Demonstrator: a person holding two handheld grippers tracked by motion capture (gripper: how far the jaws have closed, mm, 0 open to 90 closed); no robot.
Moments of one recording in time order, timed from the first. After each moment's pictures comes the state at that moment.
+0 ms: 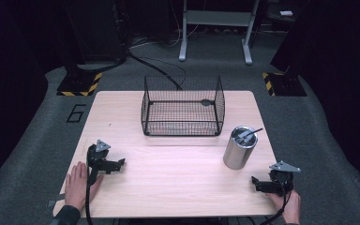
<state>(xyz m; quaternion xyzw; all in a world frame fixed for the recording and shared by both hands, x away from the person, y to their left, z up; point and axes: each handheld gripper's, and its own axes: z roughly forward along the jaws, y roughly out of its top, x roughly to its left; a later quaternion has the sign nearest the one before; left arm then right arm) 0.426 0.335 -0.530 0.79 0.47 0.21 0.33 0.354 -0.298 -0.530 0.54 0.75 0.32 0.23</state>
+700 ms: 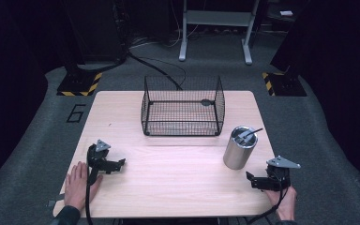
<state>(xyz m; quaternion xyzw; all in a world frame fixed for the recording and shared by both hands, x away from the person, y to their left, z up) 0.427 0.336 -0.531 0.79 0.48 0.21 0.33 0.347 -0.268 -0.483 0.51 0.75 0.36 0.23</state>
